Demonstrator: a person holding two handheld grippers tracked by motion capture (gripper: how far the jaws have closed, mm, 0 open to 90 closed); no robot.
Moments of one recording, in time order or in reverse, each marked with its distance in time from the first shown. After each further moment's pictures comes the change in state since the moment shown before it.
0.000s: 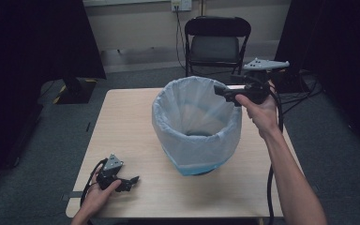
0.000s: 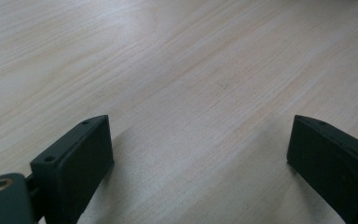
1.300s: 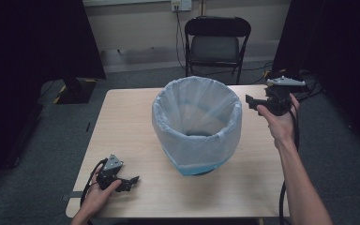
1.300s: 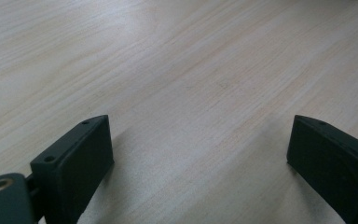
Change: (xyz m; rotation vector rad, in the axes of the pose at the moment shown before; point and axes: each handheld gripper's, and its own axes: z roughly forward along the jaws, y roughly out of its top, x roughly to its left) left arm 0.000 0.000 0.000 0.001 0.000 0.000; right arm -0.063 -0.074 -0.016 0.120 -0.427 0.125
